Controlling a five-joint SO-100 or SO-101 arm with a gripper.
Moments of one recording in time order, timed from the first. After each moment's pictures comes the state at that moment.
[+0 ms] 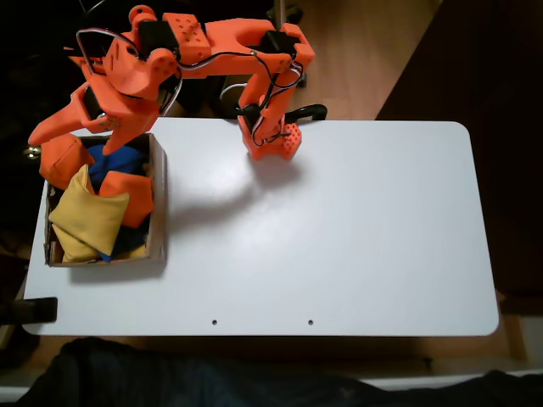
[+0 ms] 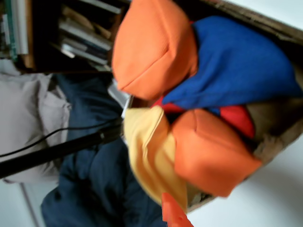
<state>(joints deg) 64.1 124.5 100.1 67.6 -5.2</state>
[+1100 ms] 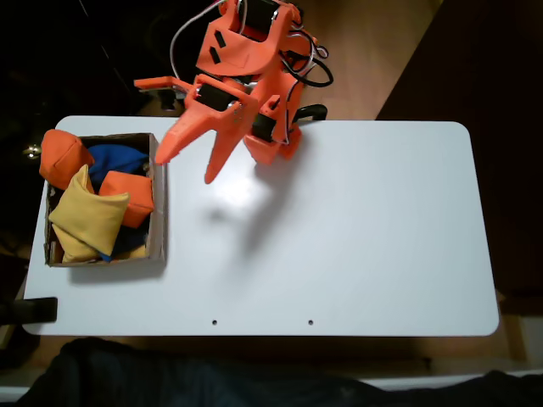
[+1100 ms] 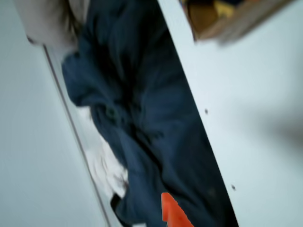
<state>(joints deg) 25.0 156.9 109.2 78.8 6.3</state>
